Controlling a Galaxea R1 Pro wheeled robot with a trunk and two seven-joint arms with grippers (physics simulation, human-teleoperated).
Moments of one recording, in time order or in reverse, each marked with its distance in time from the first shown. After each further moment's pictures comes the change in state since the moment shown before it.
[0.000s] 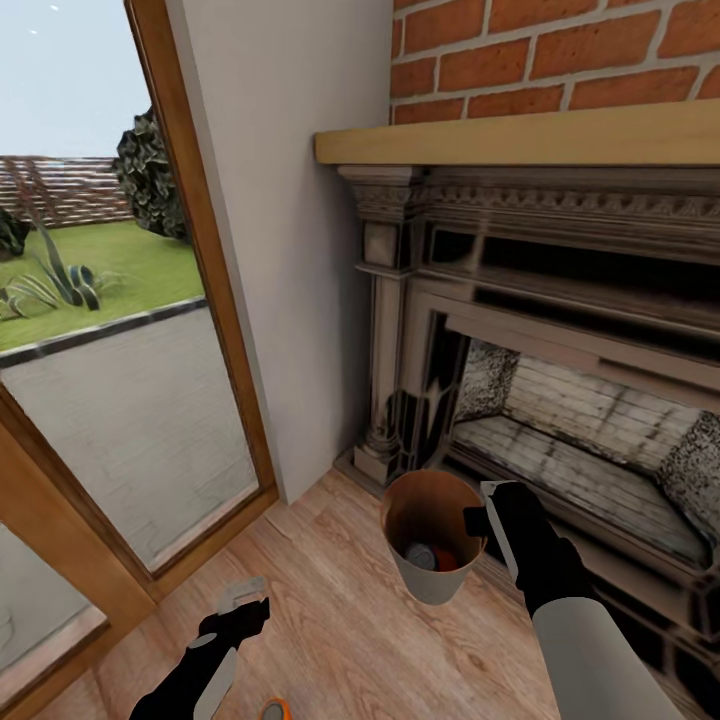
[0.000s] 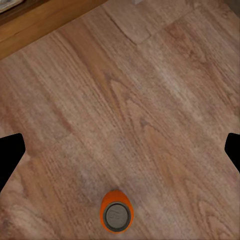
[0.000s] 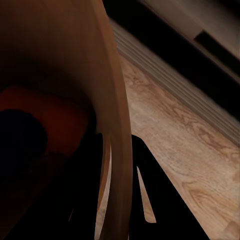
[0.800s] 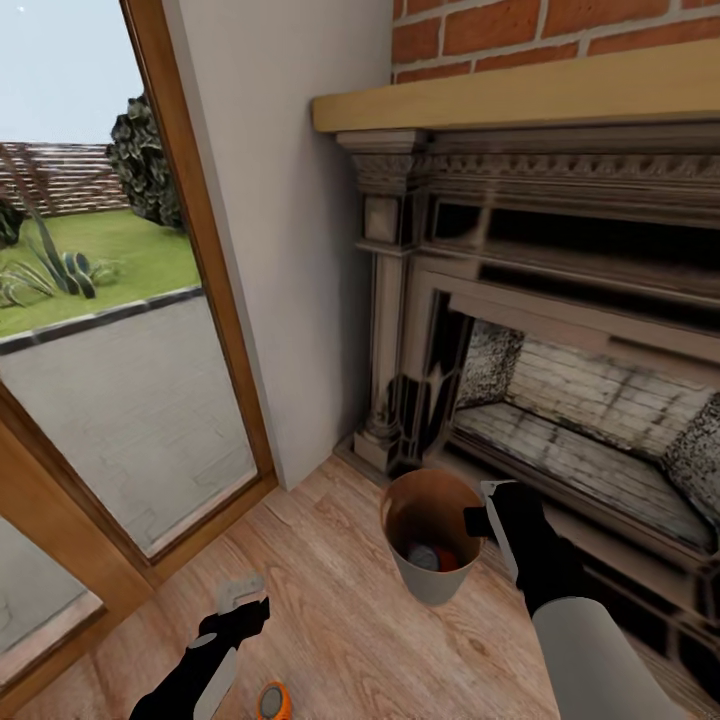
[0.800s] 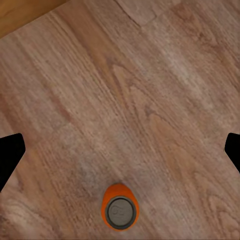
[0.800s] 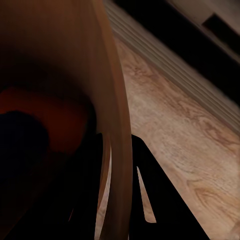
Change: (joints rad) left arm 0.000 0.000 0.000 0.000 0.000 0.000 0.000; right arm 0.000 0.000 0.000 0.000 0.003 0.000 0.000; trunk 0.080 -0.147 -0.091
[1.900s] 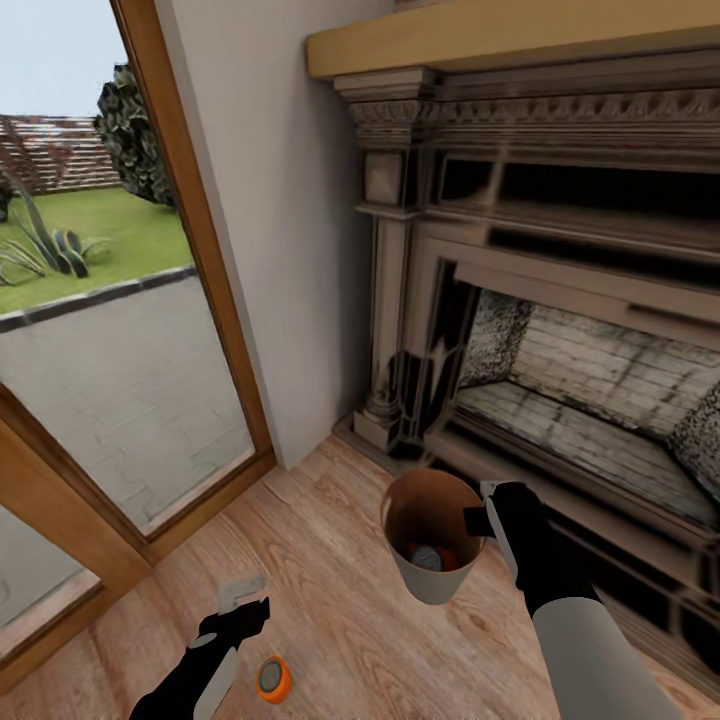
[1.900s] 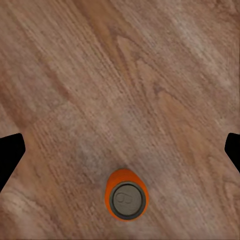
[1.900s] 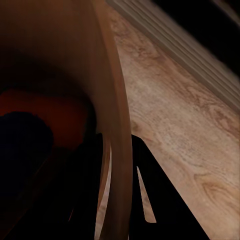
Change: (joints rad) left arm 0.000 0.000 0.000 0.000 0.000 0.000 -0.002; right arm 0.000 0.000 0.000 0.000 0.000 0.000 0.000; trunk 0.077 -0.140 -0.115
